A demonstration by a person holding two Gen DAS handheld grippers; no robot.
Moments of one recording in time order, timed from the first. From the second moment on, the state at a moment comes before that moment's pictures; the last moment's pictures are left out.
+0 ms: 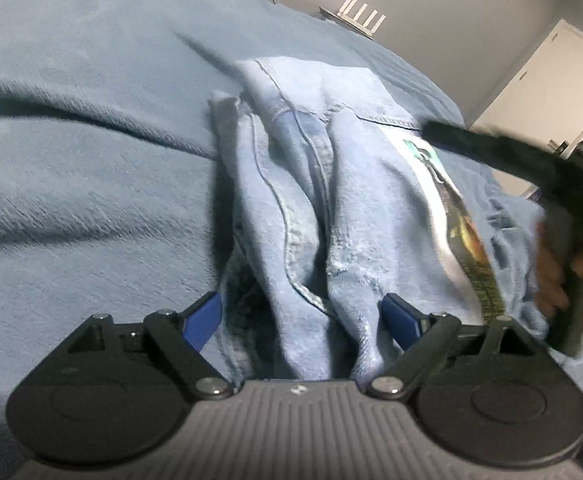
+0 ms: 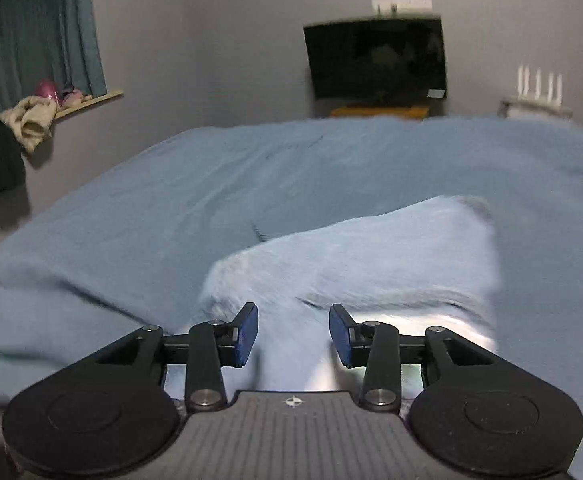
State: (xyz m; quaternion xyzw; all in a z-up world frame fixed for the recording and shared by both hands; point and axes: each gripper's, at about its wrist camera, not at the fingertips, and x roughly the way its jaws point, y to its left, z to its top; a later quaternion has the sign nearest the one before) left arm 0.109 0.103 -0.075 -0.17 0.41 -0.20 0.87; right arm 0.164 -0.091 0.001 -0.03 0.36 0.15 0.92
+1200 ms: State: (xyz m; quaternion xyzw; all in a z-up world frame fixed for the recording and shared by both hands) left arm 0.109 0.098 -0.083 -0.08 0.38 -0.13 0.91; right arm 0.026 -0.150 -0.049 0.01 0.45 0.07 0.89
